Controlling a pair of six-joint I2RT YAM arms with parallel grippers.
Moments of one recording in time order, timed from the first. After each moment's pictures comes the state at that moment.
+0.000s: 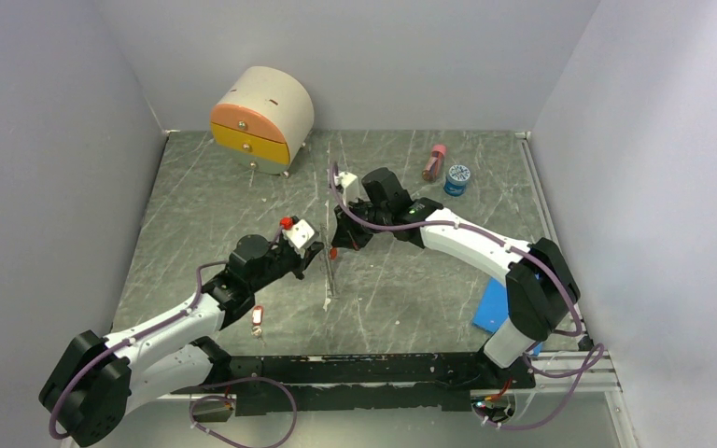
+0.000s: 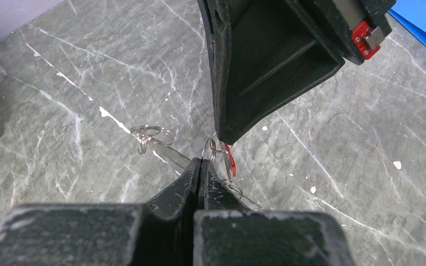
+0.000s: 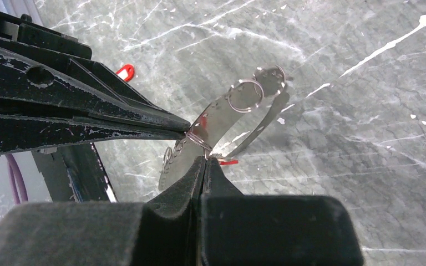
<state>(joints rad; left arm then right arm) -0.66 0.99 0.39 0.40 0.19 0.11 0.74 1.61 1.19 -0.27 -0.47 0.09</state>
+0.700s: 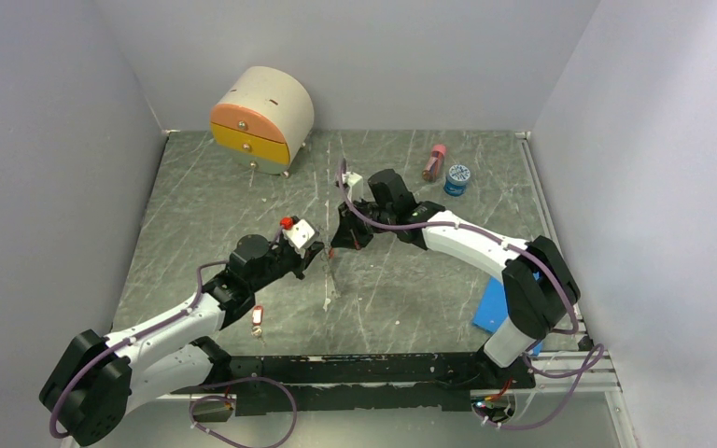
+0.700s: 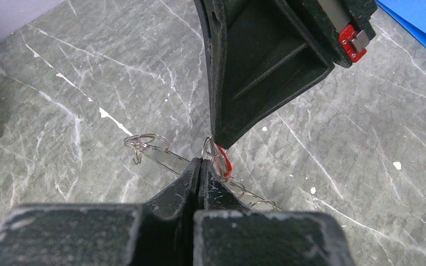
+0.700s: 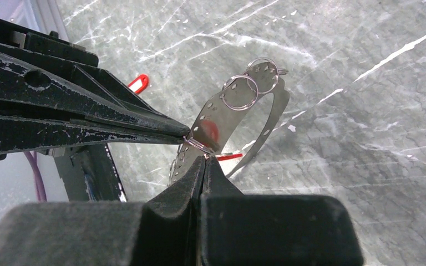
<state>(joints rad) -0.66 0.99 0.39 0.41 0.19 0.11 0.70 1.62 1.13 -0.15 -0.54 0.15</state>
